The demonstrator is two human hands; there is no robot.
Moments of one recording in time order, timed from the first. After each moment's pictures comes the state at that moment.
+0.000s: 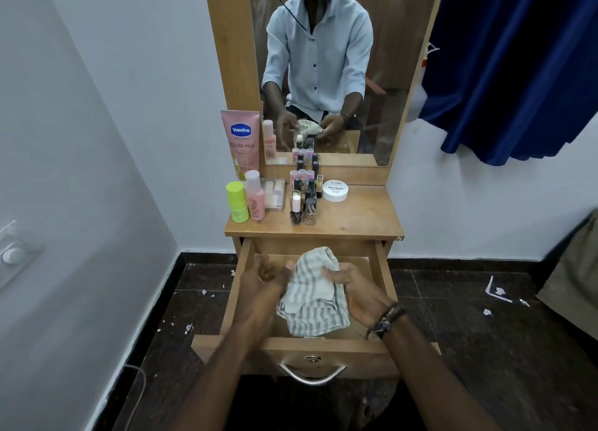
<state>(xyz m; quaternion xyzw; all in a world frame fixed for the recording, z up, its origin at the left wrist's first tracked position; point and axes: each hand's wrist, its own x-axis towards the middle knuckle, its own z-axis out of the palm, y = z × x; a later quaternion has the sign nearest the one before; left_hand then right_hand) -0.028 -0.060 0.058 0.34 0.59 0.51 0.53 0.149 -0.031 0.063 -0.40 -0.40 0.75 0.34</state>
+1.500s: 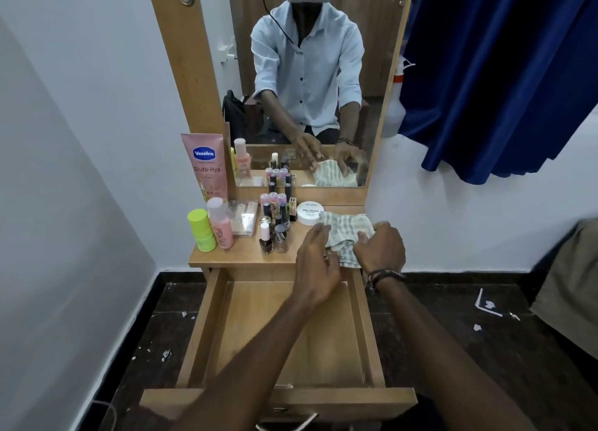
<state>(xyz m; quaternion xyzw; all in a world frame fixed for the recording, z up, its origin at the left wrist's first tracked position) 0.096 0.045 0.076 0.67 0.55 0.45 0.21 0.221 0.089 0.083 -0.79 -0.51 0.12 0.32</state>
